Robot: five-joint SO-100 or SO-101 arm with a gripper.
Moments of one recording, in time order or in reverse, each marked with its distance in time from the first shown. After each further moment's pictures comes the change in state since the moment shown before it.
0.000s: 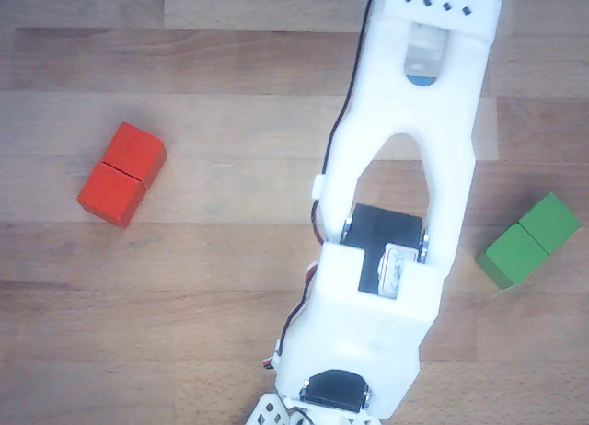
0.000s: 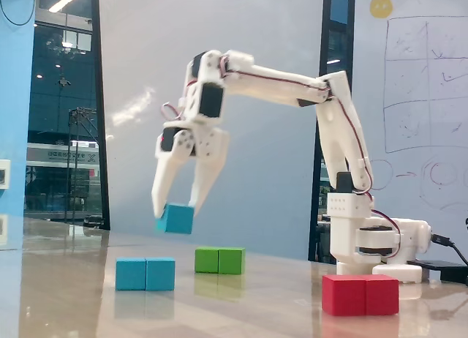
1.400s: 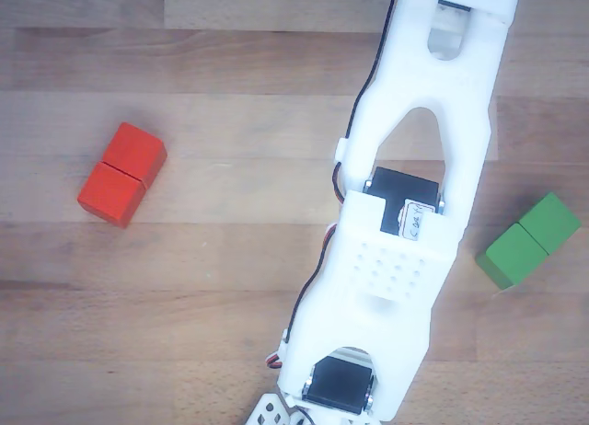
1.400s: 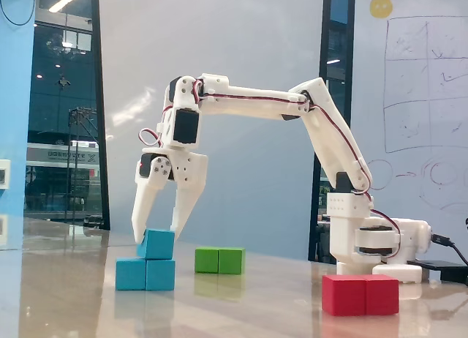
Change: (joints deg) arm 1.9 -11.5 -7.1 -3.0 0.0
